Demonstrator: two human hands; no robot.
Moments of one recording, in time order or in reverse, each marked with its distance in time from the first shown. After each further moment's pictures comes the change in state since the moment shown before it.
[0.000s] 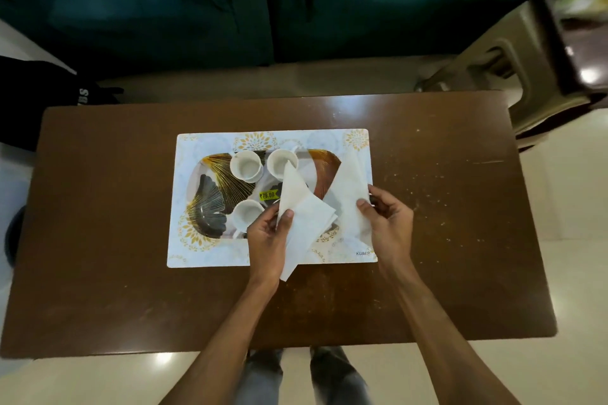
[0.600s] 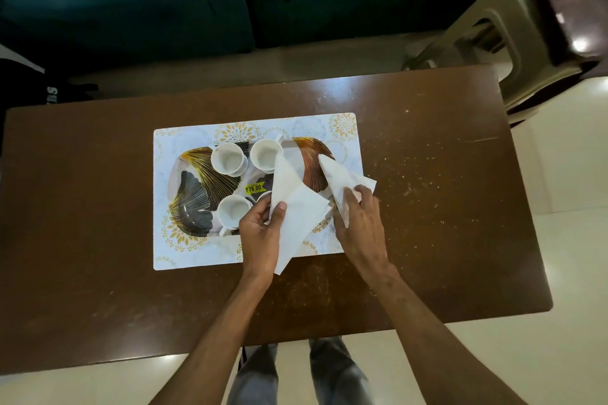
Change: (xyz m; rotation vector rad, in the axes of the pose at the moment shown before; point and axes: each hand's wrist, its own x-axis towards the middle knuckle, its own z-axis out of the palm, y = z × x) left_hand 0.004 0.001 0.009 0.033 -0.044 0.023; right_hand 0.009 0.058 0.004 -1.102 -0.093 -0.343
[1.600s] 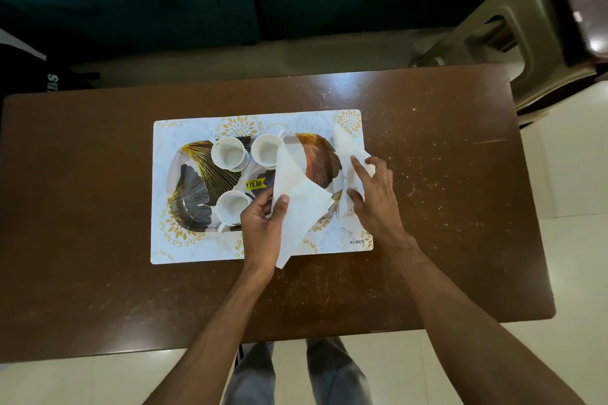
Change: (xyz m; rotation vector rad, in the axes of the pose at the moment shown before) left_hand 0.011 -0.010 0.005 -0.007 0.019 -0.021; right_hand 0.055 0.032 -0.010 0.013 0.008 -0.166
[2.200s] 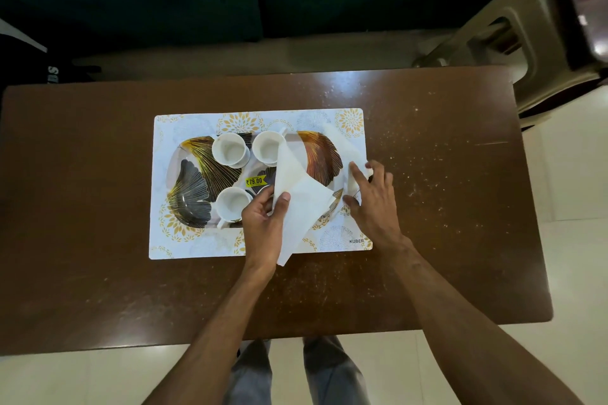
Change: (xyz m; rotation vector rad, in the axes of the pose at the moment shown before) left_hand -0.001 -0.002 0.002 -0.014 0.022 -0.008; right_hand -0.004 0.003 0.012 -0.101 -0.033 0.039
